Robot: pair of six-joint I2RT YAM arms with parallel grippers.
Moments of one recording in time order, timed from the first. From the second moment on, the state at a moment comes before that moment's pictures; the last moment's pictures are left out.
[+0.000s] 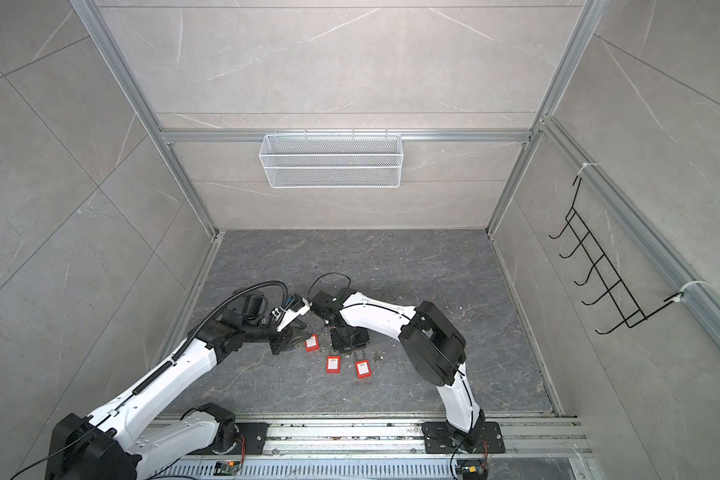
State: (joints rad) left arm -0.43 1.06 0.73 -0.51 0.61 0.45; right arm 0.92 2.02 1.54 -1.13 0.06 0.68
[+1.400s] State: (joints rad) left arm -0.43 1.06 0.73 -0.51 0.58 0.44; right arm 0.87 1.96 1.35 -1.09 -0.06 0.68
